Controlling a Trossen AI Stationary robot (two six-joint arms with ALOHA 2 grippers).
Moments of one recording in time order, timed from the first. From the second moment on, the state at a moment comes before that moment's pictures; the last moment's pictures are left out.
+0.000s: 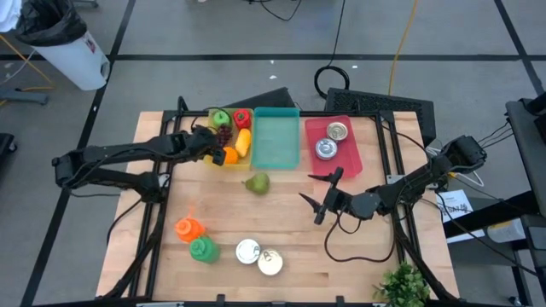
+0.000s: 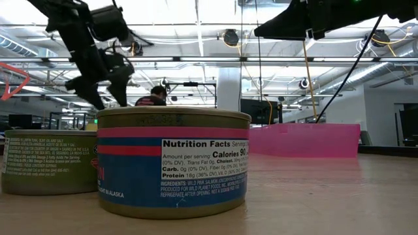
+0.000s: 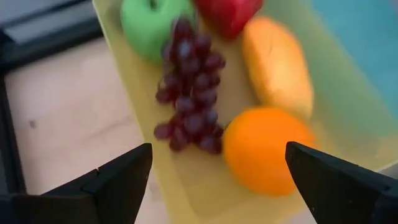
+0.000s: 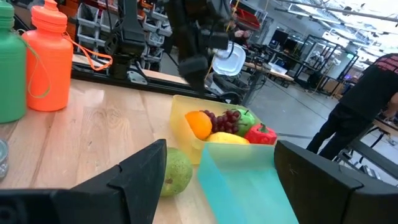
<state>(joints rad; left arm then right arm) 0.39 1.08 0.67 -0.59 -0.39 -0.63 0.43 1.34 0.56 0.66 0.88 -0.23</state>
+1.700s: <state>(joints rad) 0.14 0.94 0.67 -0.15 -0.38 -0.32 0.00 2.06 1.17 0.31 0.18 -0.12</state>
